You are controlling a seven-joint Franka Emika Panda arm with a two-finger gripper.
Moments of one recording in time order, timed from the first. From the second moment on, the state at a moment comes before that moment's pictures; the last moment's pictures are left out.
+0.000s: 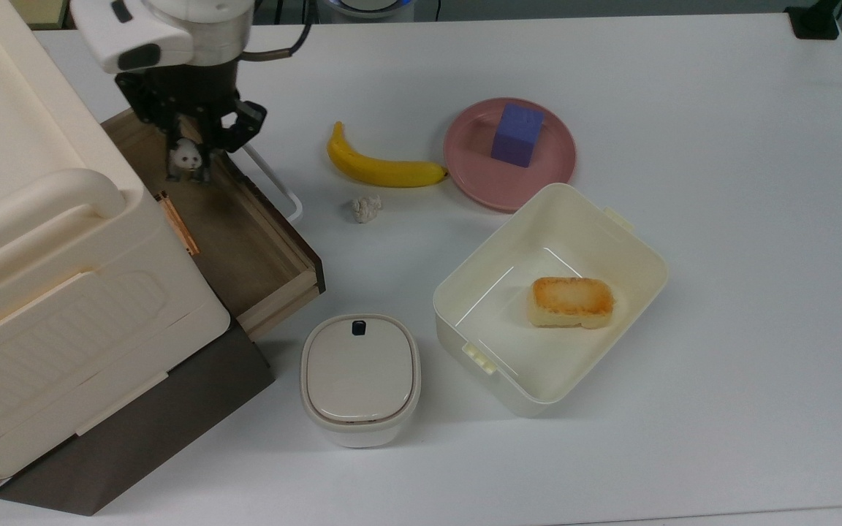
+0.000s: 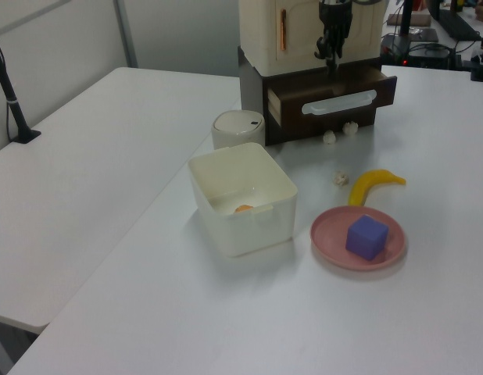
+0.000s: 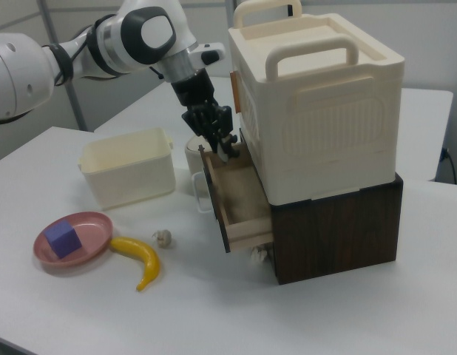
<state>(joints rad) -0.24 0.31 0.17 -1.38 -0.36 1.77 0.18</state>
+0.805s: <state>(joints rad) -0.24 0.32 0.16 -1.38 -0.36 1.80 0.19</state>
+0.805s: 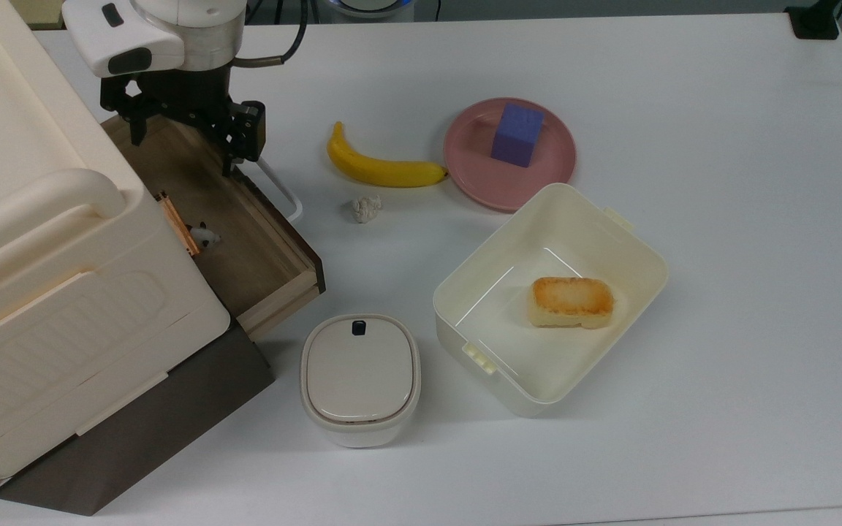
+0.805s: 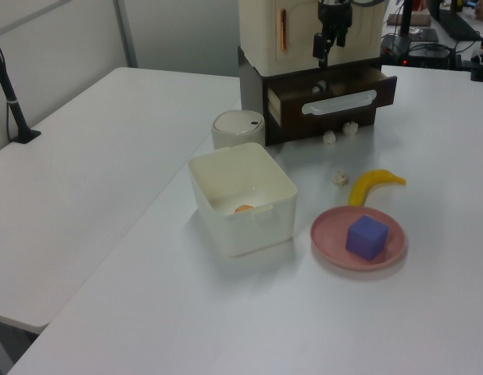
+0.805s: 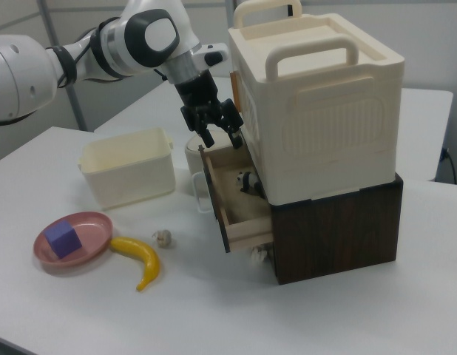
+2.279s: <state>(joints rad) -0.04 0.01 -0.04 -1.49 -0.08 1.61 0.31</state>
